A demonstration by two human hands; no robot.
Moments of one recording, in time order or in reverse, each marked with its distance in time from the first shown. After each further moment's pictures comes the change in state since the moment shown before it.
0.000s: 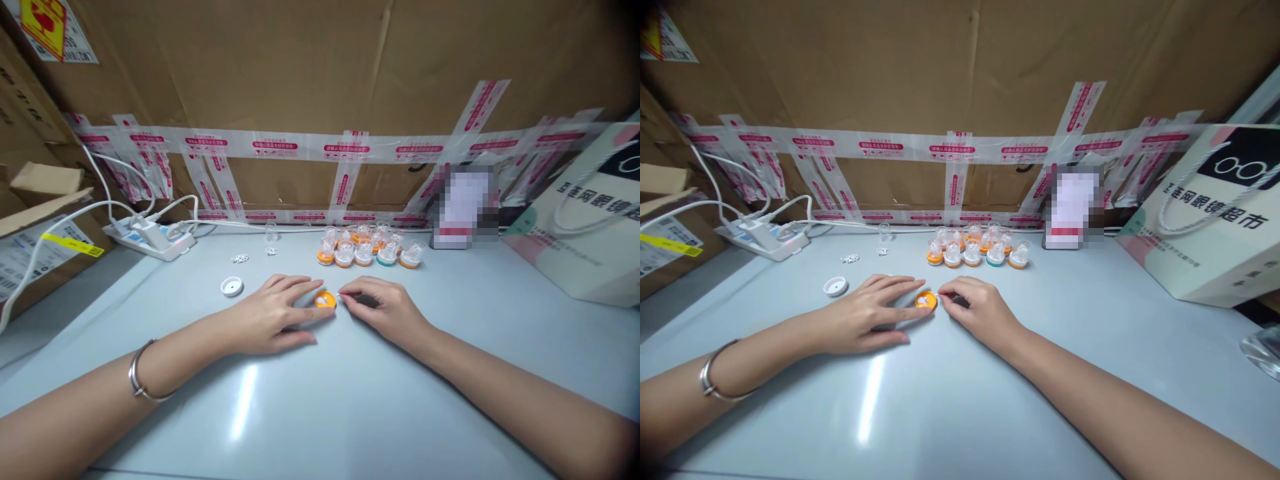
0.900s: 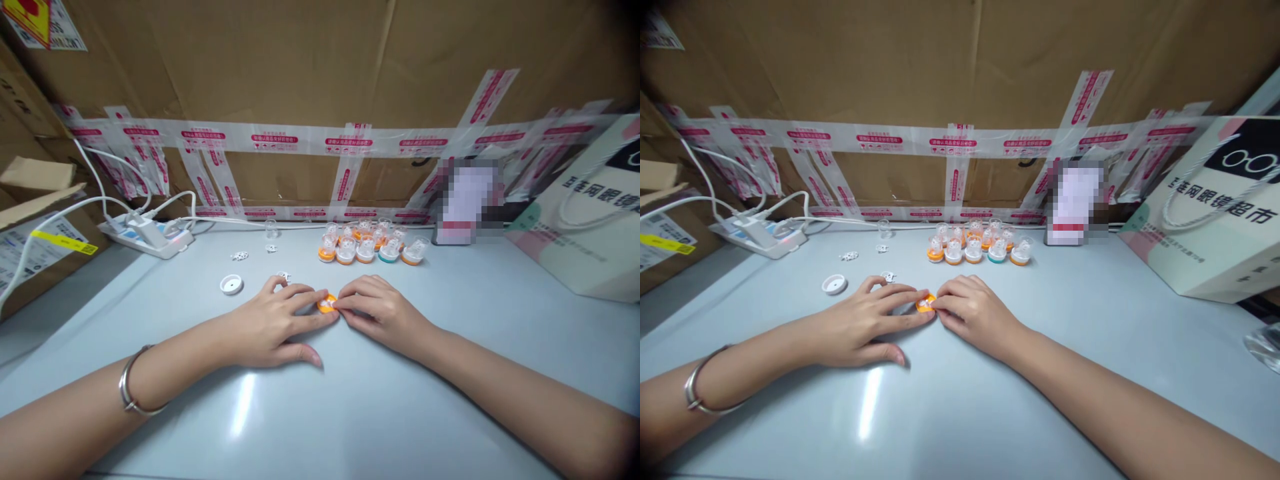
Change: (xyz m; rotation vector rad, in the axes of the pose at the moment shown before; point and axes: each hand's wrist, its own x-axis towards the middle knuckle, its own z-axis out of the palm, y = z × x) left_hand -0.001 0.012 -0.003 -0.007 -0.048 0.011; right_hand 0.000 -0.001 0.001 -0.246 -0.115 -0.288
